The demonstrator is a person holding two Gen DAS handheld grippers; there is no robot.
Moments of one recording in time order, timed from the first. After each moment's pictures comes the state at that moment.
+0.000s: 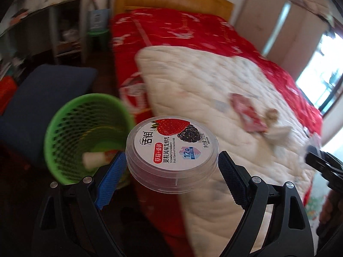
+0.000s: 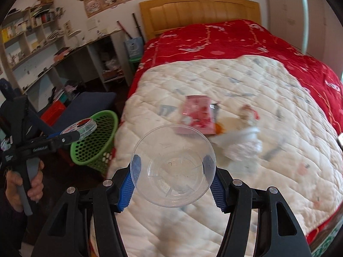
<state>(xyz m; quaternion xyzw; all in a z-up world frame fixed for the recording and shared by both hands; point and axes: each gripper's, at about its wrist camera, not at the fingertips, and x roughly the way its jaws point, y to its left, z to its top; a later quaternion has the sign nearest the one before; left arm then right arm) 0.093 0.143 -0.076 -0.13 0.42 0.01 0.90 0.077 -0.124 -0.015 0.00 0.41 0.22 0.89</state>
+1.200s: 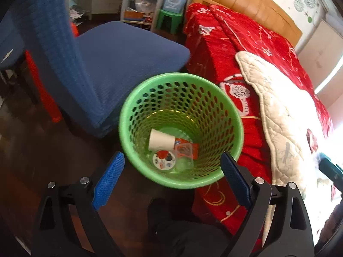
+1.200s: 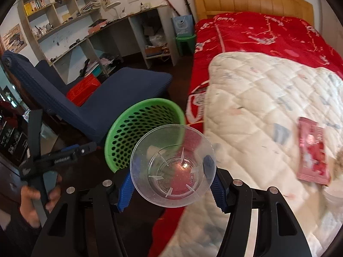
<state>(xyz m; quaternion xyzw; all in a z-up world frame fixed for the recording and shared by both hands) 0.055 0.310 -0.138 -0.24 0.43 0.18 0.85 0.134 0.084 -0.050 -0.03 0.45 0.35 0.82</state>
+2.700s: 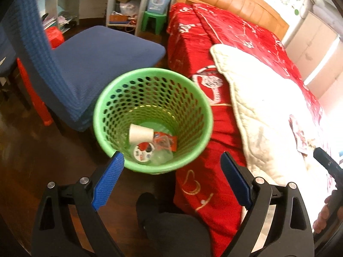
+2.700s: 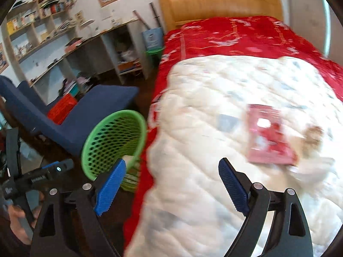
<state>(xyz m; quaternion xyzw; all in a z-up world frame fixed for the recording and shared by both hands) 0.057 0.244 -0.119 -0.22 0.43 0.14 0.86 0.130 -0.012 -0.046 0.00 0.42 0.25 0.87</state>
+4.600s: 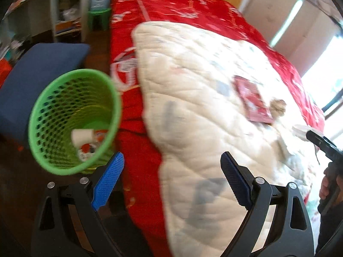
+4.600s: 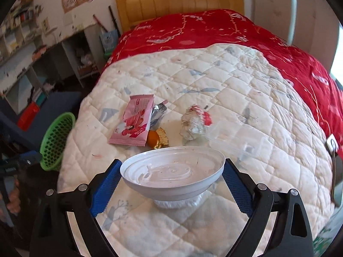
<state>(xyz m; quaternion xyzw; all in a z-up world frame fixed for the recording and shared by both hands) 0.123 0.097 -0.108 -0.16 0.47 -0.01 0.87 0.154 -0.211 -0.042 -0.01 0.44 0.15 0.89</state>
